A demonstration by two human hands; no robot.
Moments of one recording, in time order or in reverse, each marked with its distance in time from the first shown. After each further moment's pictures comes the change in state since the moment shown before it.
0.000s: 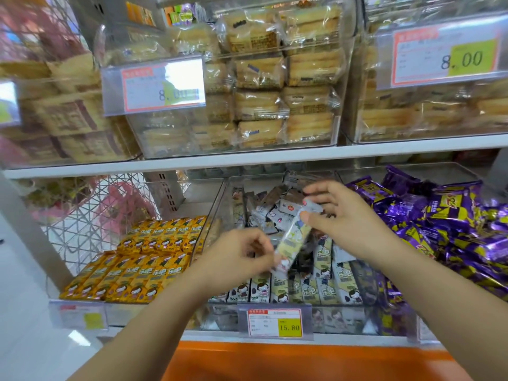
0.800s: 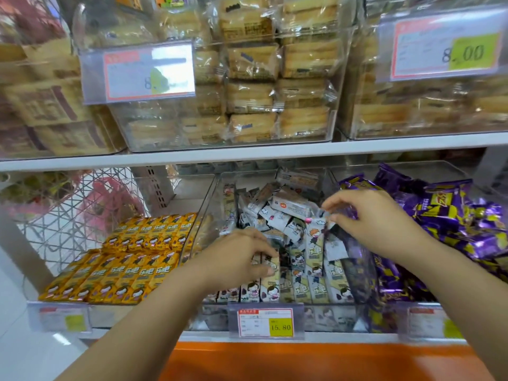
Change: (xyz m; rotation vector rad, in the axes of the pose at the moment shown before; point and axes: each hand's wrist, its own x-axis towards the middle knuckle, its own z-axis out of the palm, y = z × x) left_hand 0.026 -0.016 0.006 0.571 -0.230 0.053; right_hand -0.004 0.008 -0.039 -0.699 0.002 -0.075
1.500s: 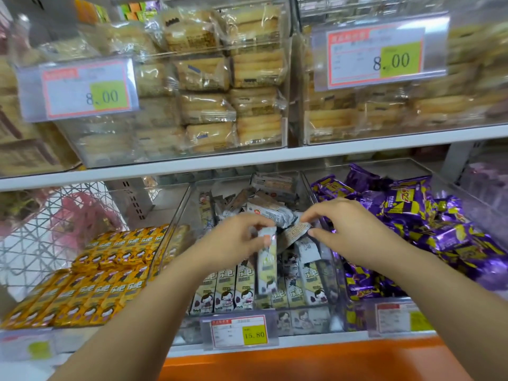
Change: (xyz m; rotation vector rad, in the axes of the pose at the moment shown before) left_hand 0.040 0.029 -0.009 -0.335 0.108 0.011; right_hand -0.014 0.018 -0.002 -0.048 -0.073 -0.021
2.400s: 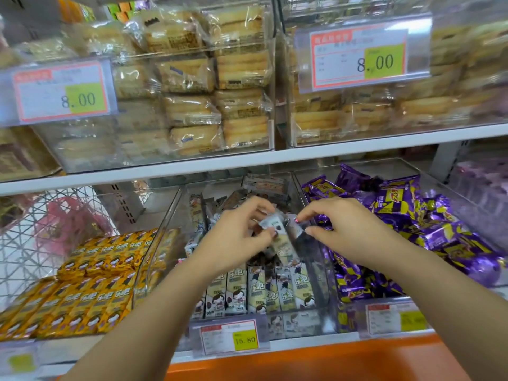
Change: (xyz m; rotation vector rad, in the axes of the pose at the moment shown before) left_hand 0.004 0.021 0.008 -0.113 0.185 0.119; right_hand -0.003 0.003 -0.011 0.020 -0.012 0.036
